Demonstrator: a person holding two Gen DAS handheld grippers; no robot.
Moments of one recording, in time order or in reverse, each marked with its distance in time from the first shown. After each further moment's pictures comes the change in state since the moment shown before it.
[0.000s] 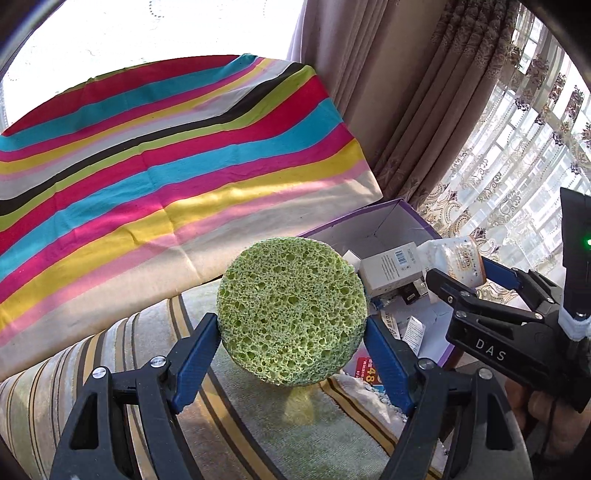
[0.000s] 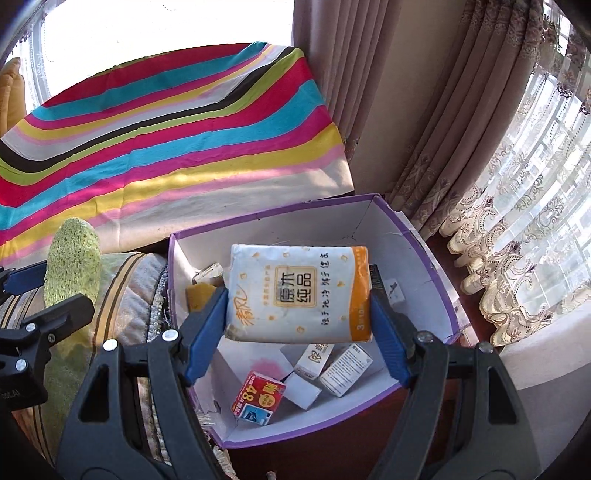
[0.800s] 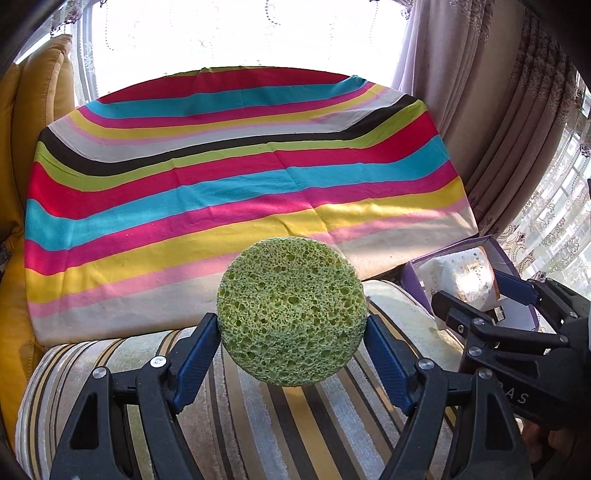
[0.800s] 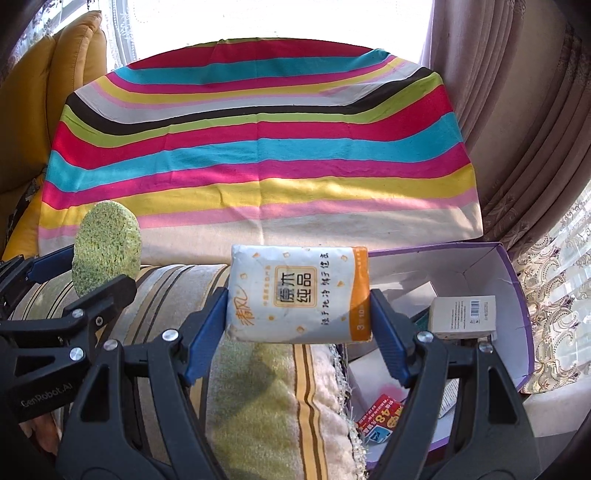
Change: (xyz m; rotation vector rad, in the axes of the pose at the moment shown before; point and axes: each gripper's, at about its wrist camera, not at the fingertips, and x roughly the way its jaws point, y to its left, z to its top) left arm -0.052 0.106 -0.025 -0.164 -0.077 0.259; right arm -0.008 0.143 0.014 -0.195 0.001 0.245
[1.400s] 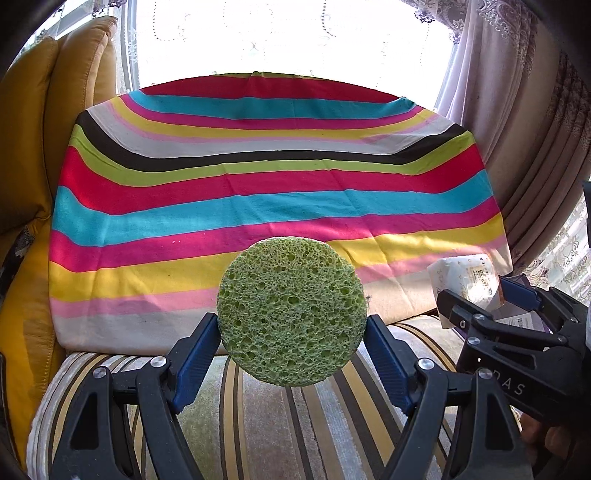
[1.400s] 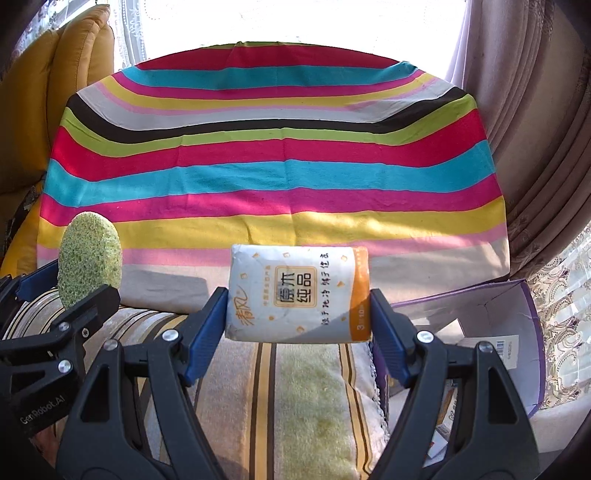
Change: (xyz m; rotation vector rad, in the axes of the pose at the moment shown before) left arm 0.003 0.055 0.016 -0.108 -0.044 0.093; right arm 0.028 0.043 0.042 -0.036 -0.018 0.021
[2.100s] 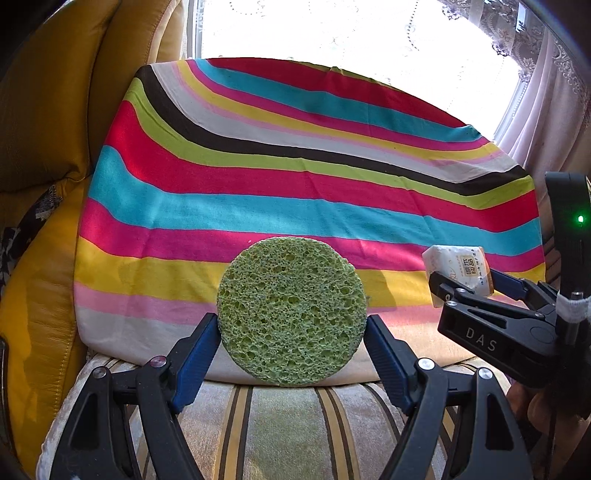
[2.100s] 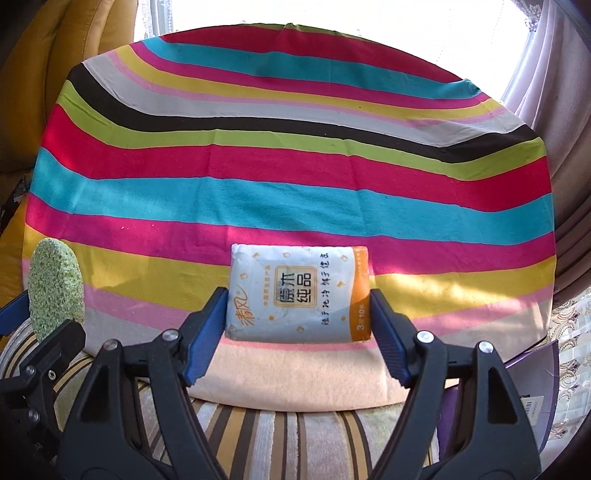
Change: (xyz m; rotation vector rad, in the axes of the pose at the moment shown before) left arm 0.025 0.084 0.015 -0.175 0.011 0.081; right arm 0.070 0.079 0.059 -0.112 0.023 0.020
